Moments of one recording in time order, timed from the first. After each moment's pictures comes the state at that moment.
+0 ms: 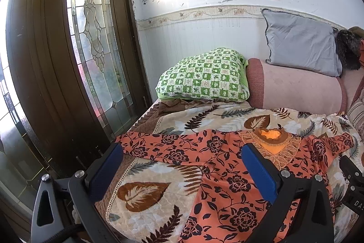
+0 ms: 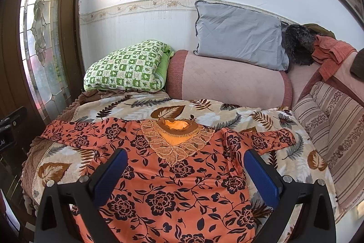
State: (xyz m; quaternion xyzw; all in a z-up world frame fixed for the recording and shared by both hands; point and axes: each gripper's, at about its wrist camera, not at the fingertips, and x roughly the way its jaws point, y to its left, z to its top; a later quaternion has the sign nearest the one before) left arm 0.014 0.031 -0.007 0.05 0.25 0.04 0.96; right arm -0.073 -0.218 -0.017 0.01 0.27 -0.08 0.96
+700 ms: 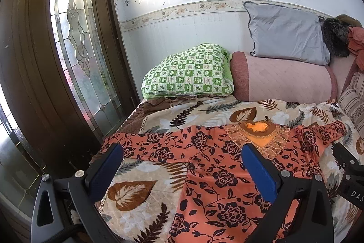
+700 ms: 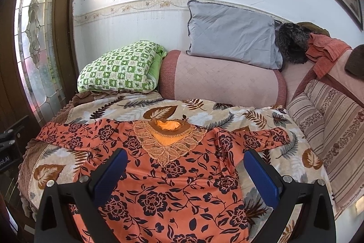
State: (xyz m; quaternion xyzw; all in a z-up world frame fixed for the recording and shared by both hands) left arm 0.012 -0.010 -0.012 0.08 0.27 0.01 0.96; right arm -0.075 -0.236 -0.015 0.02 0.27 -0.10 0.96
